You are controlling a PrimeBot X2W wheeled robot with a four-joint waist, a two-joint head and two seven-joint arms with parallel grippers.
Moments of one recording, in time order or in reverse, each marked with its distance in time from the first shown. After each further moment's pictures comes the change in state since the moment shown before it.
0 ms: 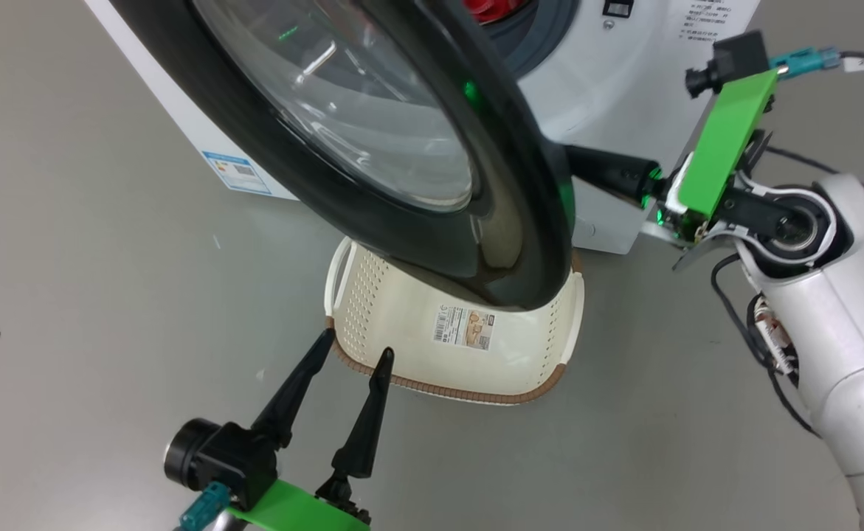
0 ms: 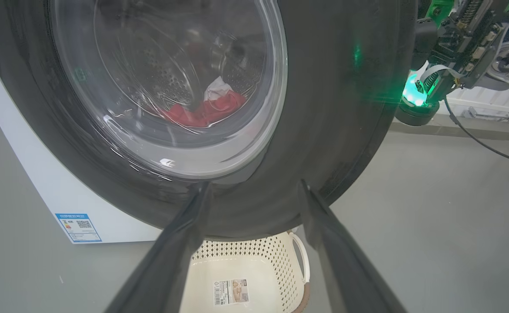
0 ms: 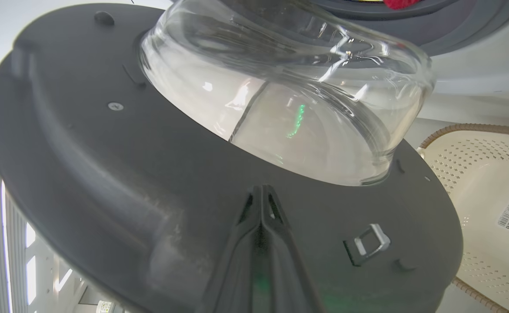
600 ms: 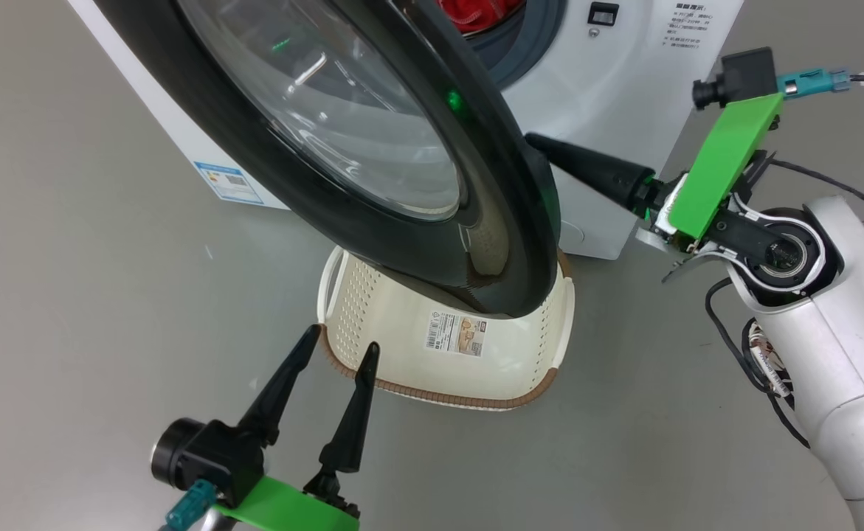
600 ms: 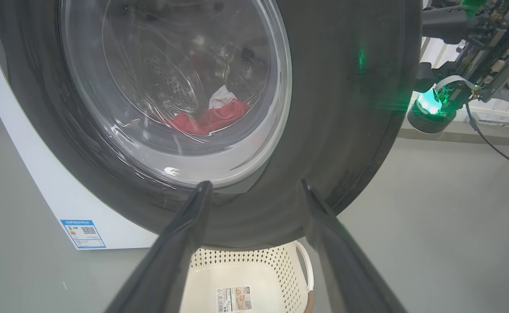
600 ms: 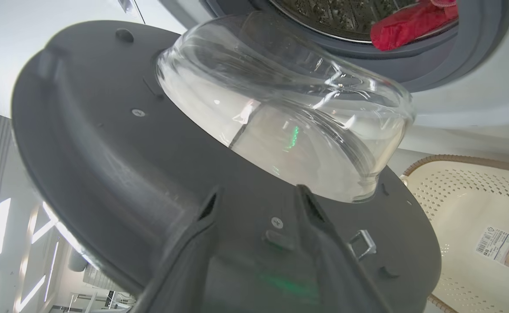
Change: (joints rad) left arm 0.002 -0.001 0.029 -0.001 0.000 0.000 0.000; right arm 0.065 -0.002 0.003 -0.091 -0.075 0.000 -0.134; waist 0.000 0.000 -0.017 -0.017
